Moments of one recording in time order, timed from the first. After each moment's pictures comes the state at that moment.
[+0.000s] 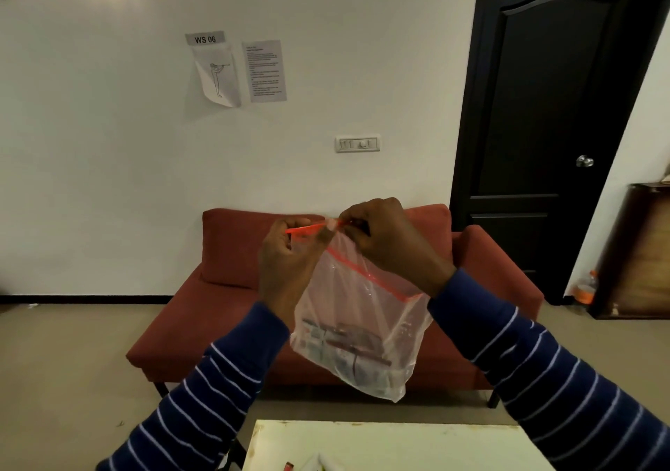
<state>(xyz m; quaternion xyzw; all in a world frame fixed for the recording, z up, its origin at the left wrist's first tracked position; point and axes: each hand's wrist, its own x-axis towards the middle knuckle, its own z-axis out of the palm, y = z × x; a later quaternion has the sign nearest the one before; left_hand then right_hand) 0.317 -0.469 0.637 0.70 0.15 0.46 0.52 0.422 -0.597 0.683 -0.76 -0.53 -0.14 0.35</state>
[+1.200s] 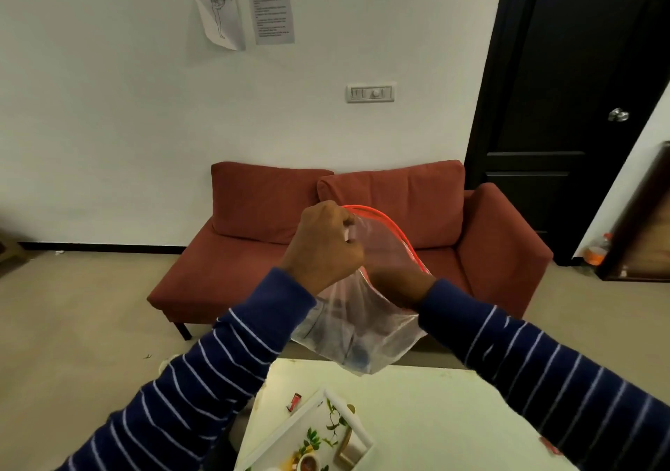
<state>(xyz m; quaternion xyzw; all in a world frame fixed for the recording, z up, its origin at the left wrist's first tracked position) 0.306 -0.508 0.624 0.92 0.14 0.32 0.18 0.397 -0.600 0.585 -0.77 -0.53 -0.04 0.35</state>
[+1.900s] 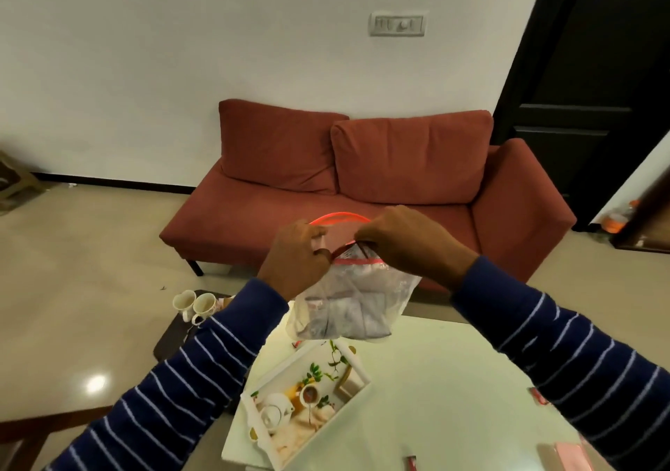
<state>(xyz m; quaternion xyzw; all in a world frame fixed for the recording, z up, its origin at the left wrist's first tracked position) 0.269 -0.460 0.520 0.93 0.25 0.19 0.21 0.405 -0.602 0.561 -0.73 -0.67 -0.10 0.04</state>
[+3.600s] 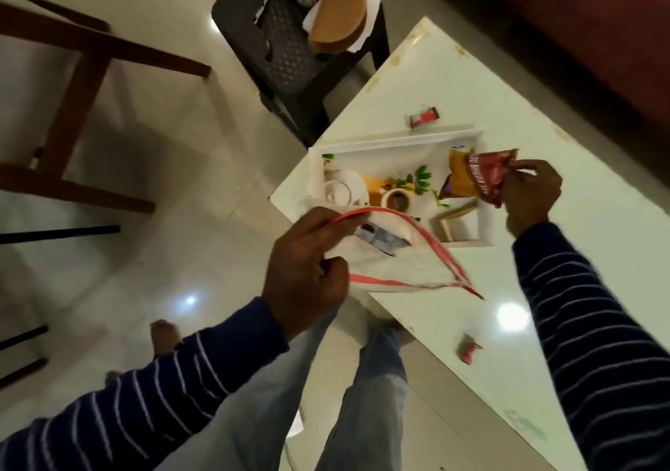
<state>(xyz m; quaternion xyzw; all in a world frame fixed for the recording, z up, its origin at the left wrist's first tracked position) 0.134 -0.464 0.122 0.79 0.49 0.16 0.33 0.456 -0.478 -0.078 -0.86 -0.10 0.31 0.40</state>
